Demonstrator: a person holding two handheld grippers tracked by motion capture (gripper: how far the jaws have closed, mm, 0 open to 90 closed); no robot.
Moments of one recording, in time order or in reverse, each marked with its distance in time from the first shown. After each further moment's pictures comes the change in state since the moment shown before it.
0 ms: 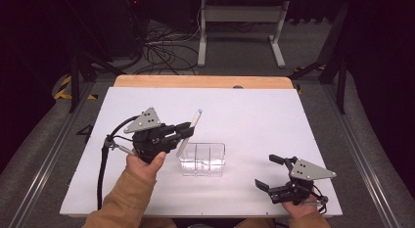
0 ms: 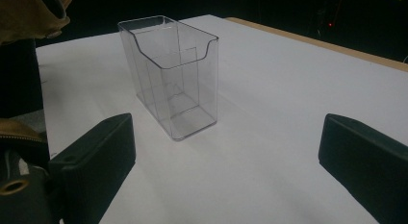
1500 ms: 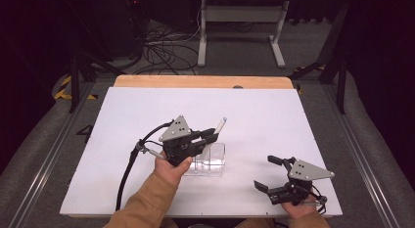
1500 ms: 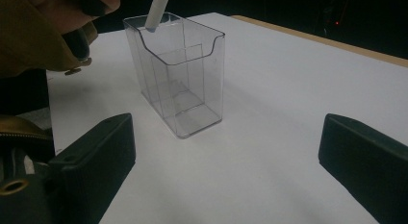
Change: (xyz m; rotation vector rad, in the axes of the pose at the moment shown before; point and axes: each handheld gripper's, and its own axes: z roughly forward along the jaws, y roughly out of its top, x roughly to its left) left arm -0.009 -0.026 0.061 -0.030 -0.042 0.058; right arm 0.001 -0.002 0.002 0.005 0.022 -0.002
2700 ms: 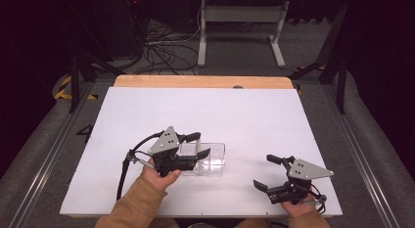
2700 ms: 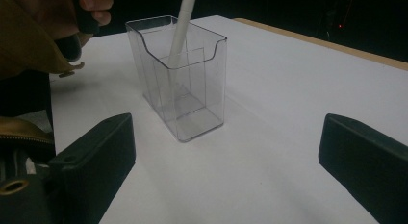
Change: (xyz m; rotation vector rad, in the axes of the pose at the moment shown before) left arm 0.000 -0.023 -0.029 0.009 0.032 0.064; right arm -0.002 0.002 0.002 -0.008 0.012 -0.004
